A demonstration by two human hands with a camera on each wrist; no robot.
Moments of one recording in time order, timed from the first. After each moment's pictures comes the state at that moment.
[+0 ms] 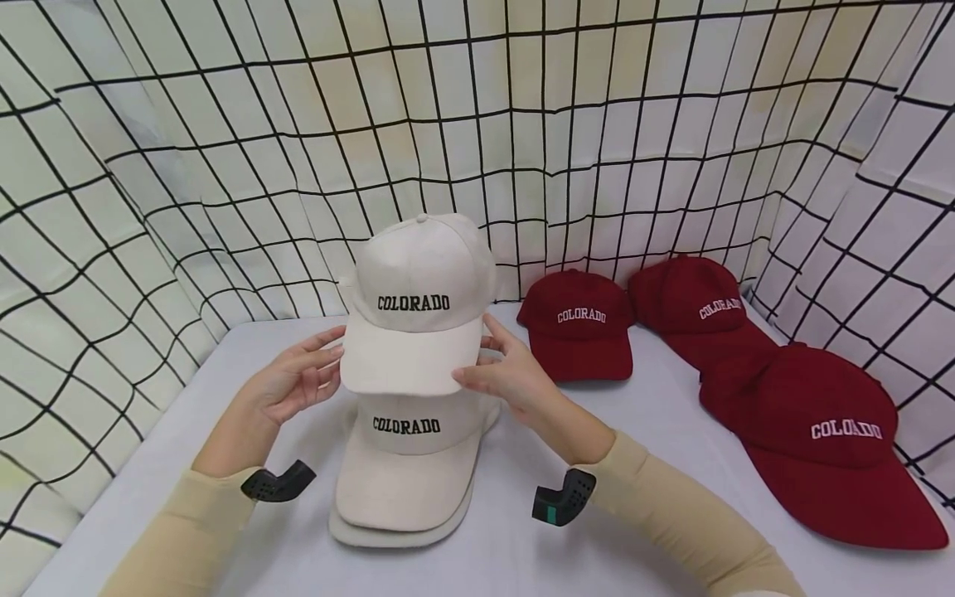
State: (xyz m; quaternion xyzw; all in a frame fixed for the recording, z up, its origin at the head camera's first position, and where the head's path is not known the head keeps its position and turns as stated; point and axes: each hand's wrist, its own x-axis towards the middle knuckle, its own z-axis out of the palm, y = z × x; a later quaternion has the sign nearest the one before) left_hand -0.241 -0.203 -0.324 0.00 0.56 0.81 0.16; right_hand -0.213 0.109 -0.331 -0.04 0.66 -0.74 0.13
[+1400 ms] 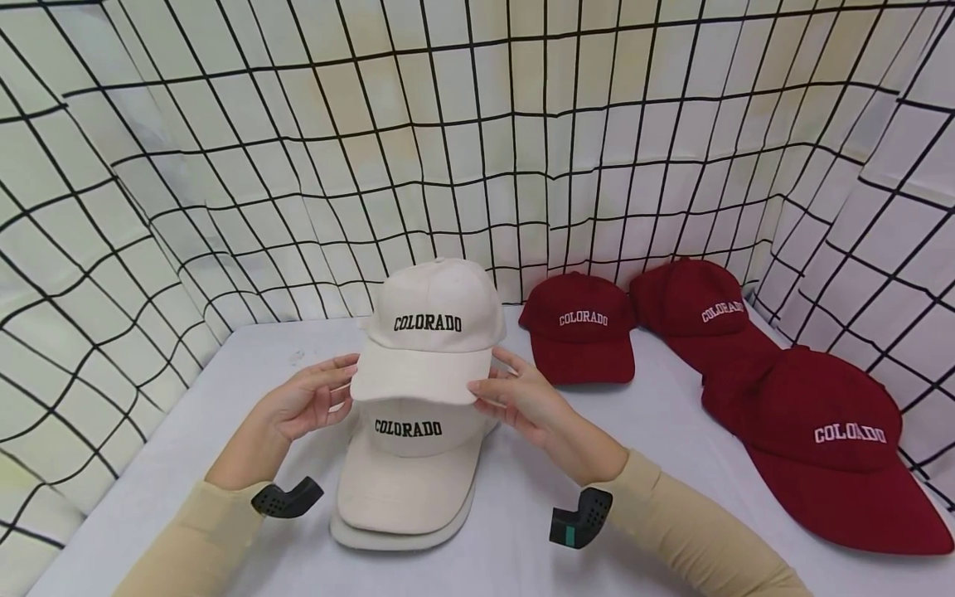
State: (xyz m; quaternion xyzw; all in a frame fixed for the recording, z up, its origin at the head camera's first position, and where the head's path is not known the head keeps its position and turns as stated) left_hand -0.237 -0.199 -0.345 -0.02 0.60 0.78 0.20; right_hand -0.205 0.119 -0.353 0.01 0.55 -0.82 0.18
